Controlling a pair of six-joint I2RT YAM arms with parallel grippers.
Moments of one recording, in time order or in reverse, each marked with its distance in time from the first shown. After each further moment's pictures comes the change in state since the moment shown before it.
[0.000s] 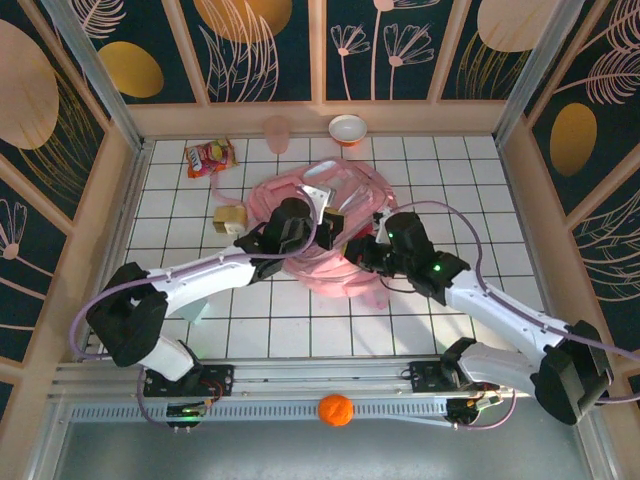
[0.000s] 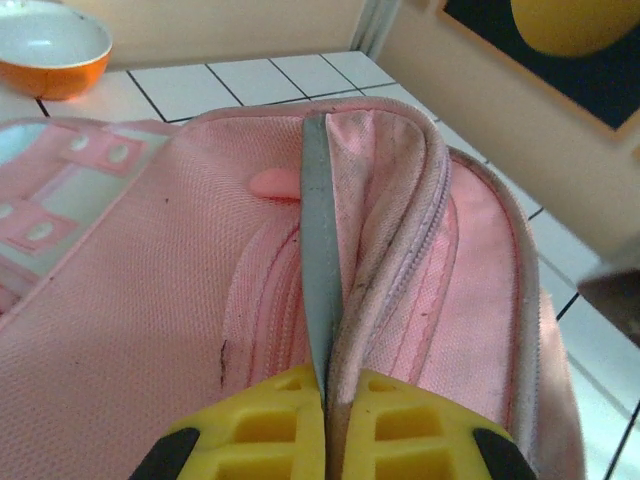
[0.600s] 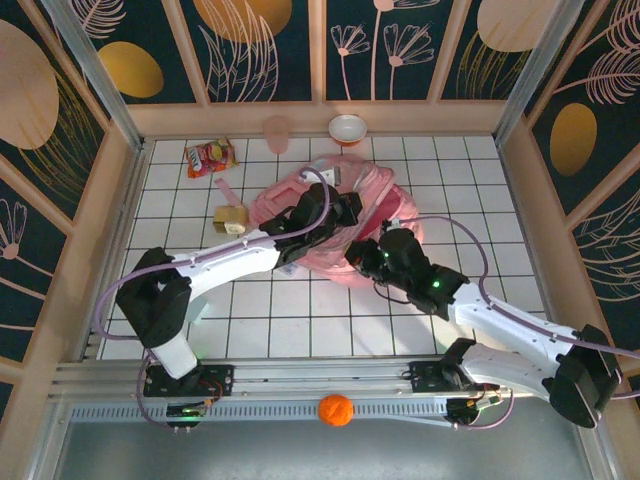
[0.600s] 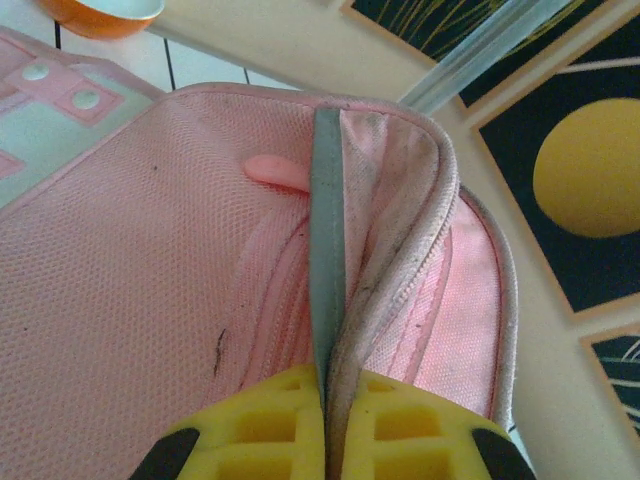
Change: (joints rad) left arm -0.056 0.161 0.254 -0.084 -0.169 -0.438; right arm 0.148 -0.060 -0.054 0.048 0.308 0.224
